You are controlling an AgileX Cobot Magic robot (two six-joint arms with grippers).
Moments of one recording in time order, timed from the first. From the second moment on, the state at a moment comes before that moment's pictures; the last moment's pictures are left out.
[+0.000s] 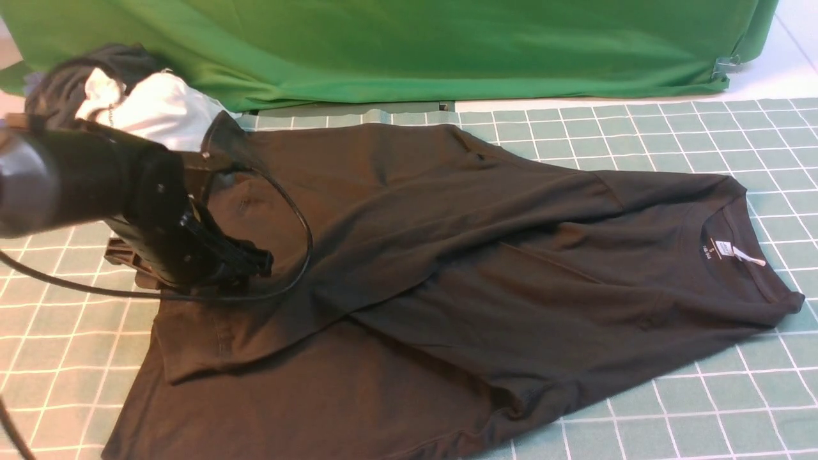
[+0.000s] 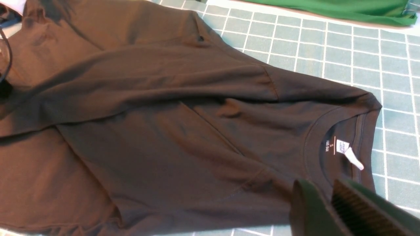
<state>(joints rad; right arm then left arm) 0.40 0.74 -0.90 0.01 0.81 0.12 -0.14 1.80 -1.03 0.18 0.57 -0.22</state>
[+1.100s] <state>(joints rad) 0.40 0.74 -0.90 0.01 0.82 0.12 -0.14 1.67 -1.03 0.25 0.67 -0.22</state>
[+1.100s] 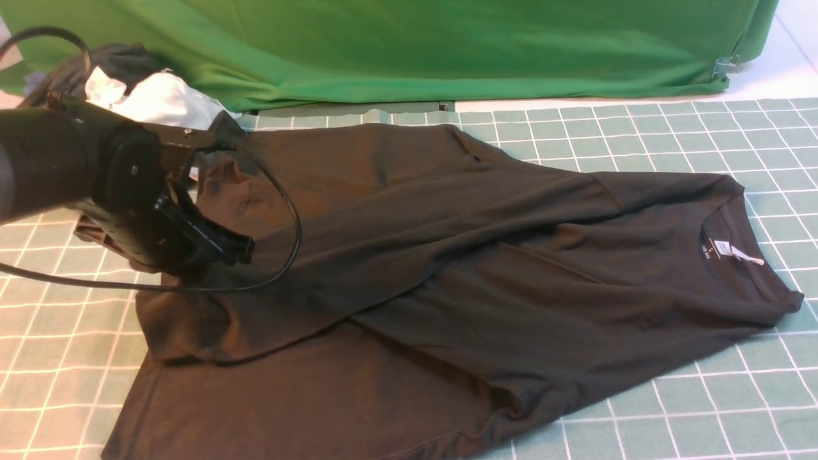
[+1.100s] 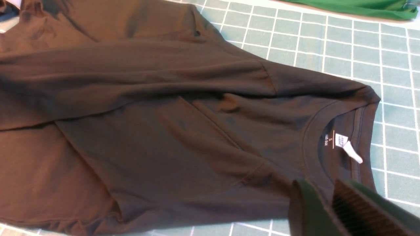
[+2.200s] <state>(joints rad) 0.40 0.74 -0.90 0.01 0.82 0.10 -0.14 1.38 -0.59 0.14 0.75 -0.37</state>
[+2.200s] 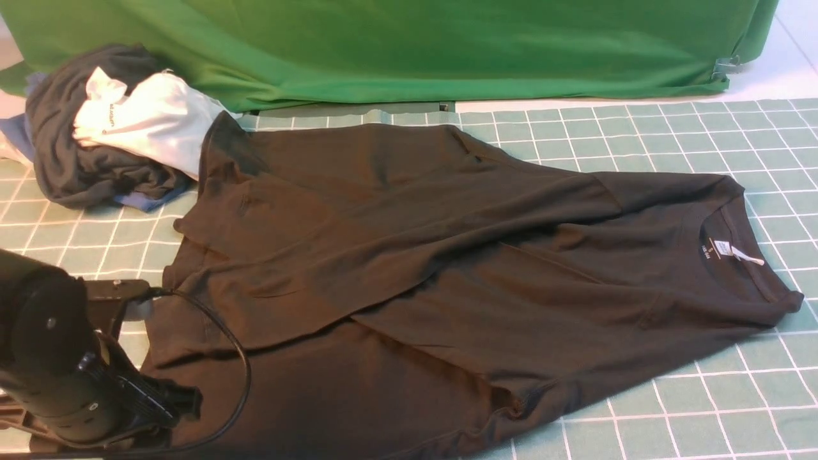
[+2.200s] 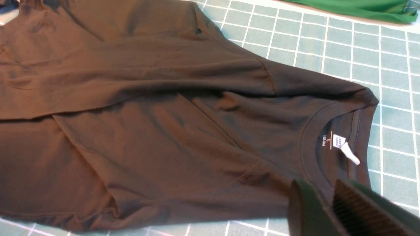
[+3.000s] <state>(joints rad) 0.40 0.85 -0.98 0.26 0.99 -0.29 -0.14 1.35 -0.49 0.12 0.66 -0.45</state>
